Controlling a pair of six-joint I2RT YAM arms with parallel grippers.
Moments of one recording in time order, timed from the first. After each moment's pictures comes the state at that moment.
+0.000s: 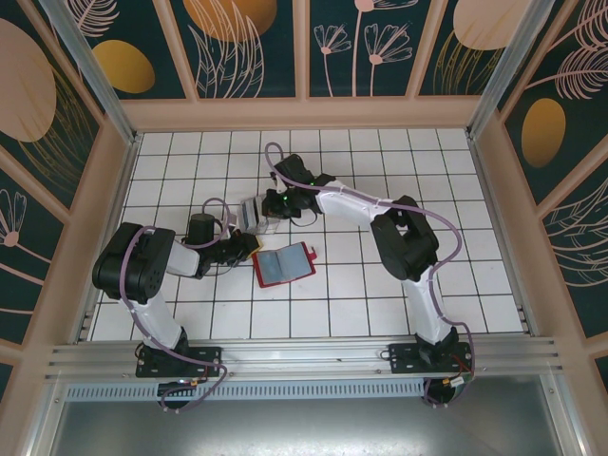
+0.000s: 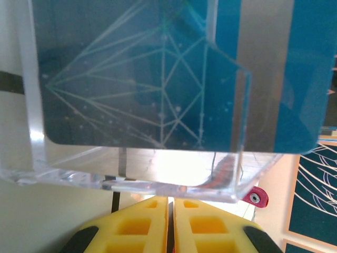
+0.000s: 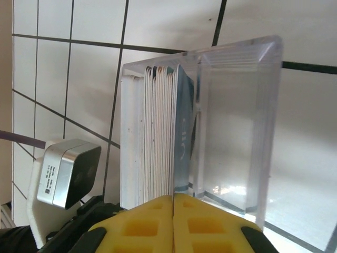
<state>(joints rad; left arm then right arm) -0.20 1.79 0.47 0.59 0.77 -0.93 0.75 2.15 1.67 -0.40 -0.35 0.68</state>
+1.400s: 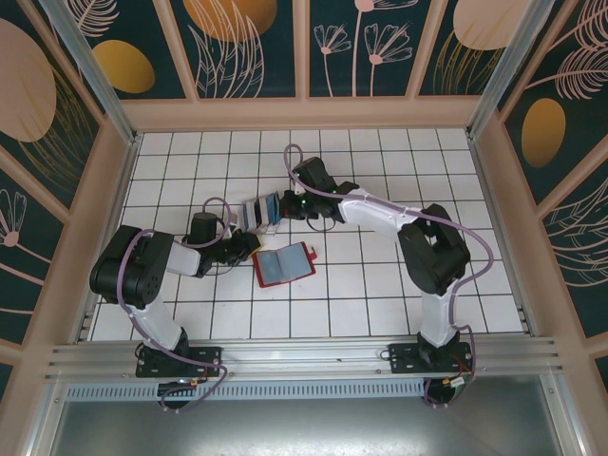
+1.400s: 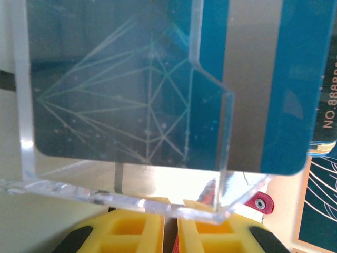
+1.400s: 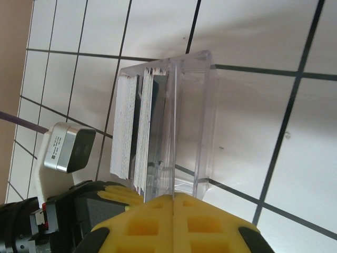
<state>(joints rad) -0.22 1.75 0.48 0.52 0.72 -0.92 0.72 1.91 1.39 -0.28 -0.28 0.64</state>
